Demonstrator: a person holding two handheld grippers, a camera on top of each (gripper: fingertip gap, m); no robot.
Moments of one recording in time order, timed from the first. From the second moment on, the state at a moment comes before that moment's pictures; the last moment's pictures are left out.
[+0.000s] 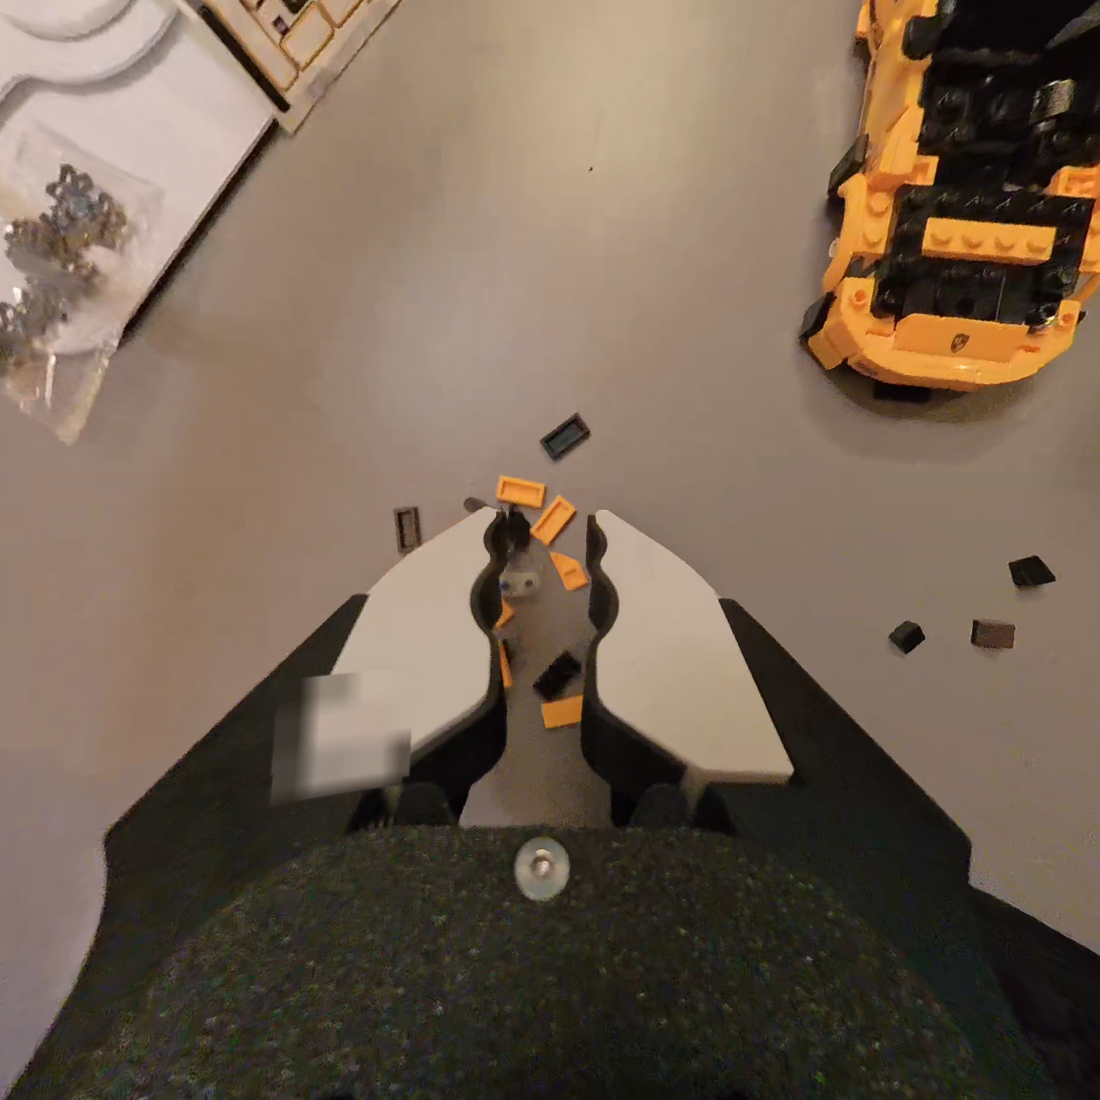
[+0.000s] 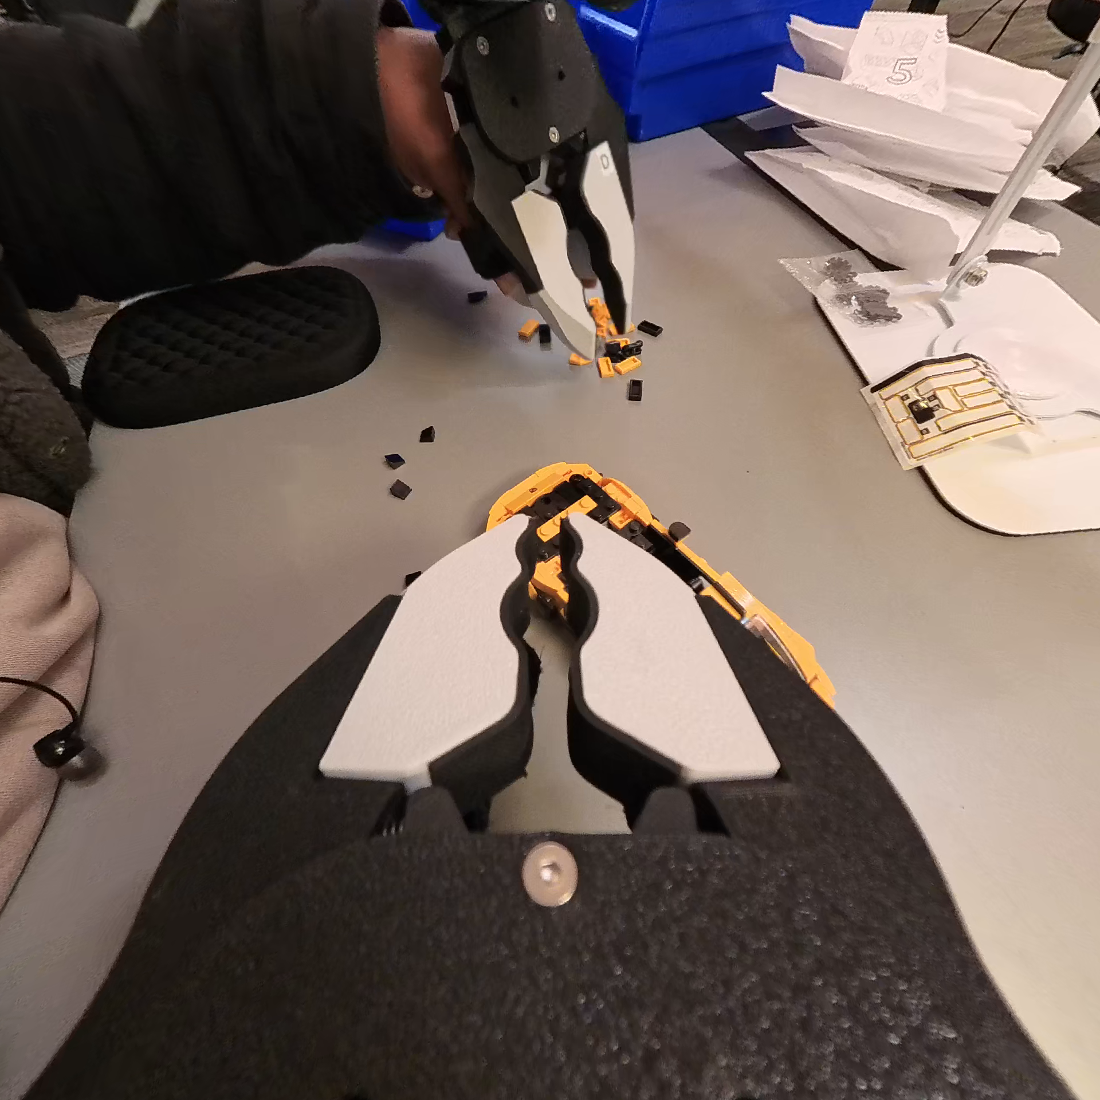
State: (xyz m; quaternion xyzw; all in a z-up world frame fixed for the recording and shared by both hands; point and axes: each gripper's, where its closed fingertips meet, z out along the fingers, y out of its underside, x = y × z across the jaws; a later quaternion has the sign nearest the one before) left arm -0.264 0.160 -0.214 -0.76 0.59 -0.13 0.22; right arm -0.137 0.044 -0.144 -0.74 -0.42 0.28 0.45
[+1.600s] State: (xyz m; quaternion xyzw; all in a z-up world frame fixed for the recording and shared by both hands) left arm -0.276 0.170 -0.217 -0.76 0.62 -0.11 0.17; right arm -0.135 0.045 -0.145 -0.74 -0.41 0.28 0.45
